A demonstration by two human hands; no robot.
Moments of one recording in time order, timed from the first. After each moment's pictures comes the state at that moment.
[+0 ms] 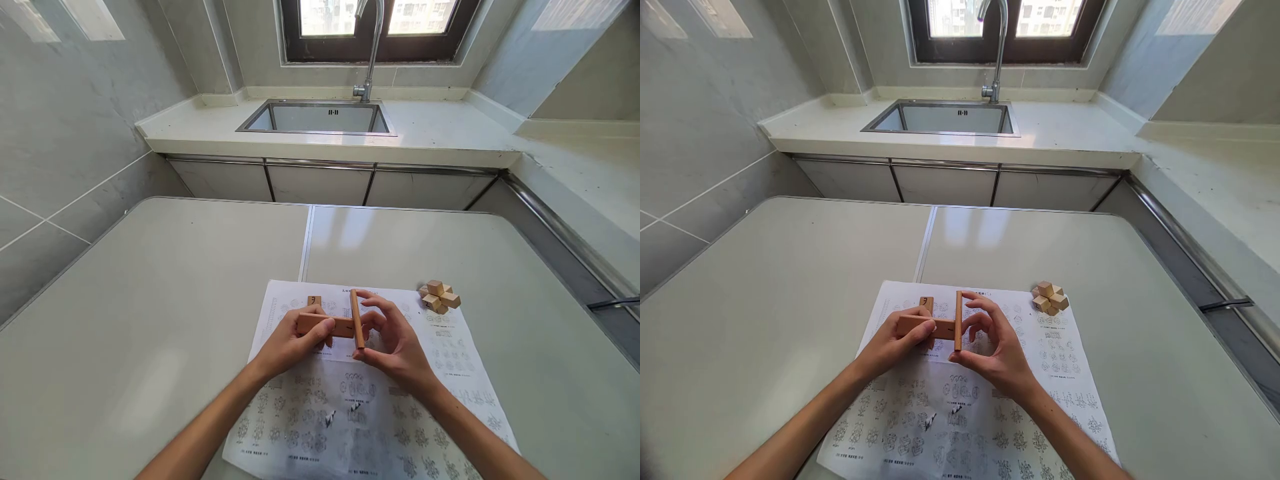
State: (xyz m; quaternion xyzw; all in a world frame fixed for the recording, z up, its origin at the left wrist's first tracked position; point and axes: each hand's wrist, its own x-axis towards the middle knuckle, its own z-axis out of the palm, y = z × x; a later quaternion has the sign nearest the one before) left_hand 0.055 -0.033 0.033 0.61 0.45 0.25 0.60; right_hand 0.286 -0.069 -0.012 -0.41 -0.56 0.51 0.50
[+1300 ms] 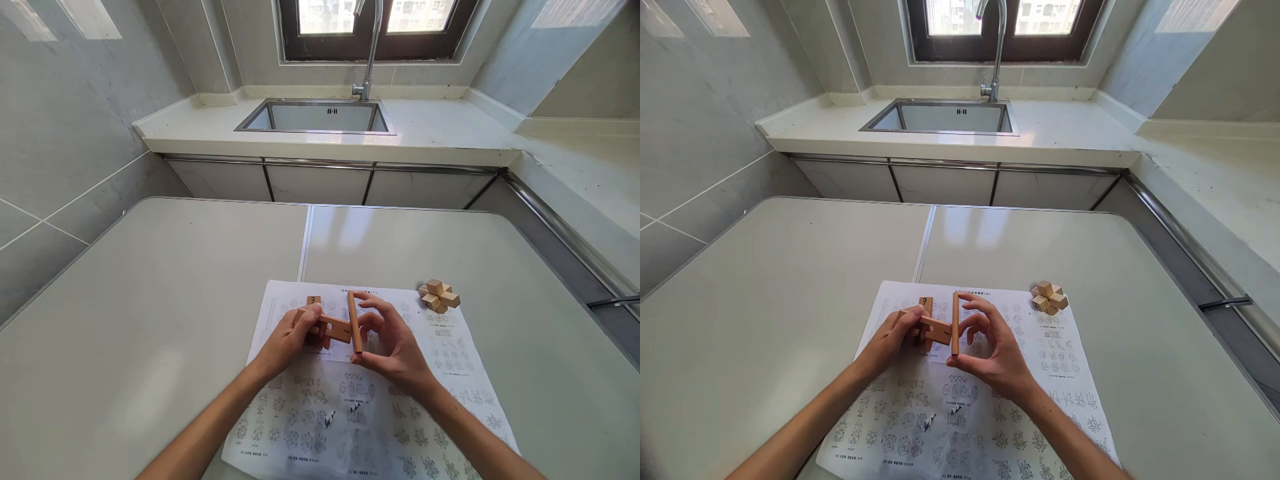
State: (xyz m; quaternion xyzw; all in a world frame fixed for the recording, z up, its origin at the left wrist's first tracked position) left_hand 0.058 -0.033 0.024 0.53 0.46 0.29 0.65; right_hand 0.285 -0.069 -0.017 -0.38 -0.57 0.52 0.51
